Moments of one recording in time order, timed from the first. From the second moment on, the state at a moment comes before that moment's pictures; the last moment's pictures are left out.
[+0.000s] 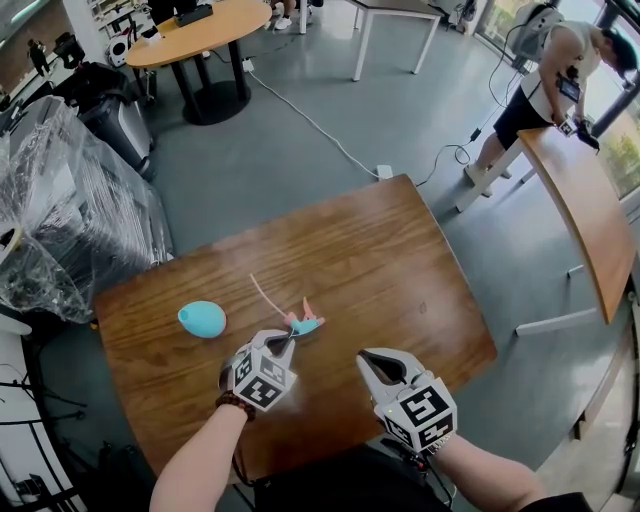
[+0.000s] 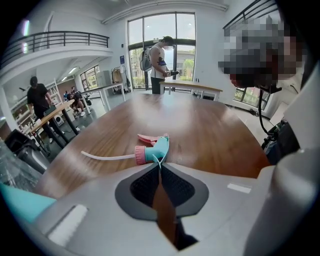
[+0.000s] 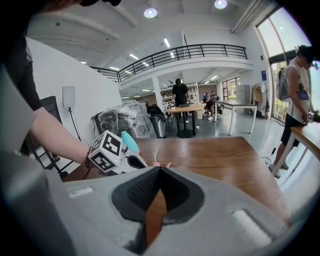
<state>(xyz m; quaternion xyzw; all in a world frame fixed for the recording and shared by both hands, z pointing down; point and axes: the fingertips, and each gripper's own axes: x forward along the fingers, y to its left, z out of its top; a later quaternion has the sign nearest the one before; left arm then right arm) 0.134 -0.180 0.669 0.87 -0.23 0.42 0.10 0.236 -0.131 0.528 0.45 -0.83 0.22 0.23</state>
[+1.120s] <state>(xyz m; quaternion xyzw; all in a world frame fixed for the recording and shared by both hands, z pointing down) 0.159 -0.131 0.508 0.91 -0.15 0.20 0.32 0.165 -0.124 0.500 0.26 -0.80 -0.26 0.47</state>
